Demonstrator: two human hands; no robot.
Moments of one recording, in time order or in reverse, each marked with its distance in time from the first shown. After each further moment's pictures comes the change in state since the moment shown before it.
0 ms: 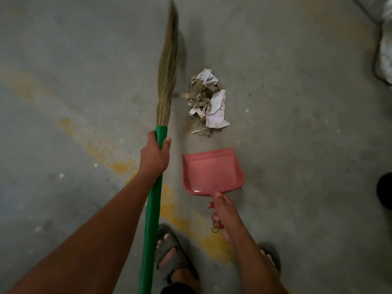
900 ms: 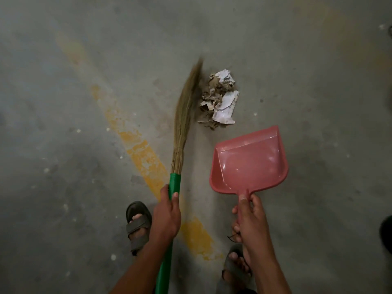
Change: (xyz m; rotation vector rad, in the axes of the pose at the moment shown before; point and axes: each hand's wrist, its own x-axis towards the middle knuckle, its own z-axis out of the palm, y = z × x) left_hand -0.263 -0.053 0.120 -0.080 0.100 -0.213; right_hand -0.101 -0.017 -0.138 -0.088 -0.001 -0.338
